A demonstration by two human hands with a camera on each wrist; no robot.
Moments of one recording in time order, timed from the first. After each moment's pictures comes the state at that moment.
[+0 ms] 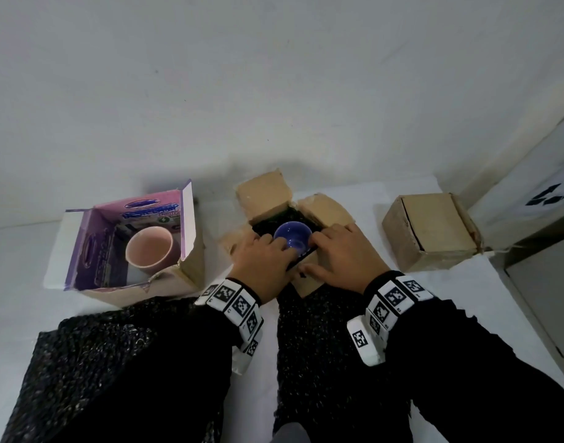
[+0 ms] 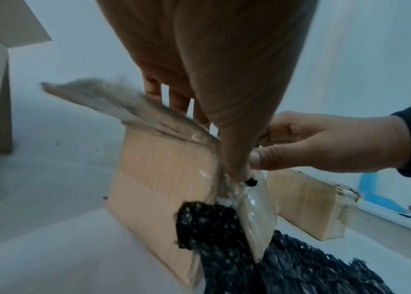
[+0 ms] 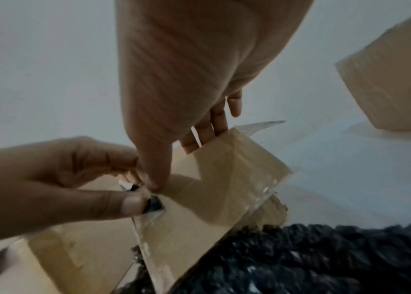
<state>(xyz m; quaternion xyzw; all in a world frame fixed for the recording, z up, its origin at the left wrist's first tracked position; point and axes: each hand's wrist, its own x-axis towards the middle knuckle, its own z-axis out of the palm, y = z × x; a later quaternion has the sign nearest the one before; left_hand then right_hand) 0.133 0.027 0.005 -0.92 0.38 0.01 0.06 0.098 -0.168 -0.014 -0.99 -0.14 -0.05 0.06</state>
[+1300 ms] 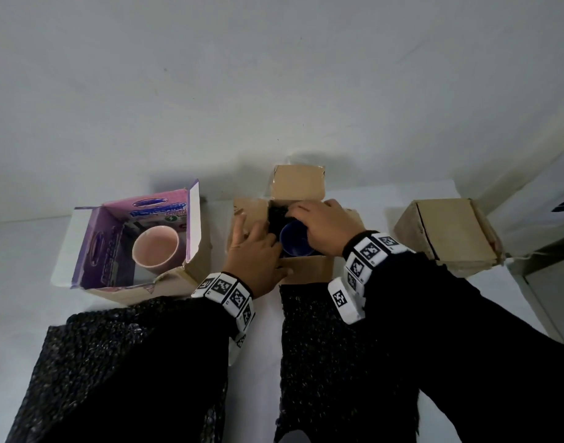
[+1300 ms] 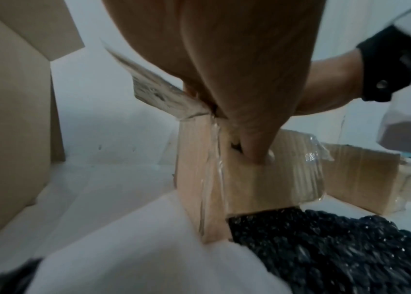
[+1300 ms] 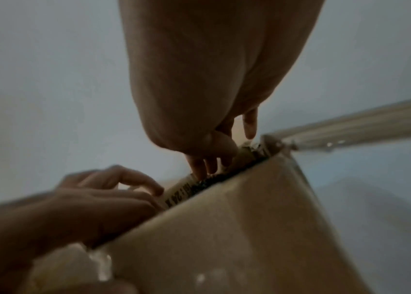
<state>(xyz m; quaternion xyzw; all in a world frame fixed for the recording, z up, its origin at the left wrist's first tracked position) 0.152 0.041 0.004 -0.94 0.33 0.03 0.13 0.176 -0.146 0.006 -0.98 -0.16 0.06 0.10</state>
